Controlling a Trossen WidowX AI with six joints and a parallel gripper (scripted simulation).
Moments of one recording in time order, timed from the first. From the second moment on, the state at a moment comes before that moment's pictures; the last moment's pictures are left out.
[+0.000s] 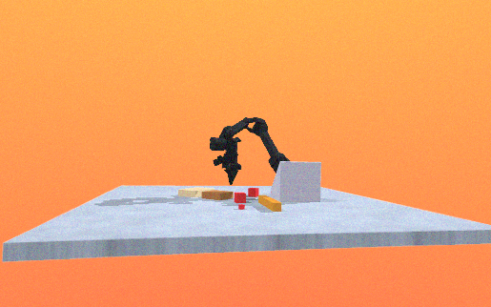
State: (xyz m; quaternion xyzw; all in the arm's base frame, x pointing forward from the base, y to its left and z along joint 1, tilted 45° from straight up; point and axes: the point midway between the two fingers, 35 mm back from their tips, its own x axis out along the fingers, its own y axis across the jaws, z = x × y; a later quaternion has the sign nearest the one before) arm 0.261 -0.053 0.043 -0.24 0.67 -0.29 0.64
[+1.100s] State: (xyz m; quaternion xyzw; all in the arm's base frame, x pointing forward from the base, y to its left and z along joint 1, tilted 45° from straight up) arm 0.271 -0.036 -0.031 0.03 0.50 -0.52 0.69
